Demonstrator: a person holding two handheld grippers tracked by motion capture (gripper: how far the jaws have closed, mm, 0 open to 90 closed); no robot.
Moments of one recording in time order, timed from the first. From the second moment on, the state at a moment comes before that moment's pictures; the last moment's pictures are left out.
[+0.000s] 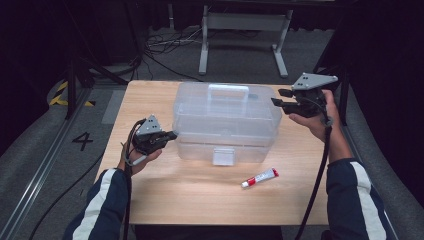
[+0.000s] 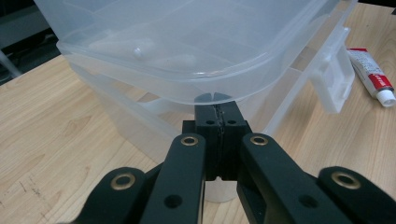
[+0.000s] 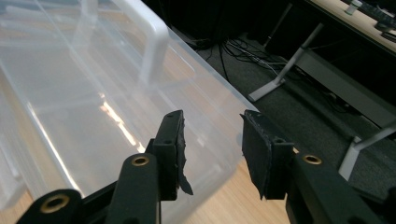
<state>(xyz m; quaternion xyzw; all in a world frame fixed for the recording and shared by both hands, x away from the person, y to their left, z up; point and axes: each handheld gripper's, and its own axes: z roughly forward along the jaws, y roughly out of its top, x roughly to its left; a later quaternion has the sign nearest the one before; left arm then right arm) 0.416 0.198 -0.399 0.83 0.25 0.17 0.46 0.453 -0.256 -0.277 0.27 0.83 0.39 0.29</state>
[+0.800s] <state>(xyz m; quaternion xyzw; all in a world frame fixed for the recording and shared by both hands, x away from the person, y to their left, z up) 0.418 0.198 -0.396 0.83 0.25 0.17 0.46 0.424 -0.304 -0.347 0.29 0.81 0.40 0.30</state>
